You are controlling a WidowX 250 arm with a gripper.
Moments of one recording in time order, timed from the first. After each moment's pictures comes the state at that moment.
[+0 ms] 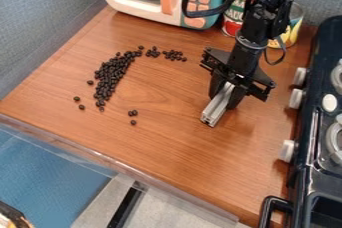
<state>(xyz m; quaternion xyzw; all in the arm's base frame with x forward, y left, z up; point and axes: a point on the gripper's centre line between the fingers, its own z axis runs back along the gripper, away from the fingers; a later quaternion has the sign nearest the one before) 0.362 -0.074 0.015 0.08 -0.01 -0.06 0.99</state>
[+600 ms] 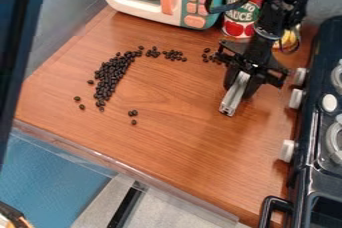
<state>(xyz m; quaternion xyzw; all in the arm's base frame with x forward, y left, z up) 0.393 -0.086 0.013 0.08 -0.03 0.00 1.00</state>
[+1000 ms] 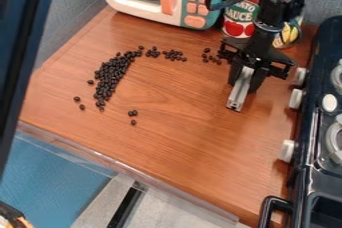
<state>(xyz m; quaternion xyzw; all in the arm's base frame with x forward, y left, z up) 0.407 -0.079 0.013 0.06 -0.03 0.04 1.00</state>
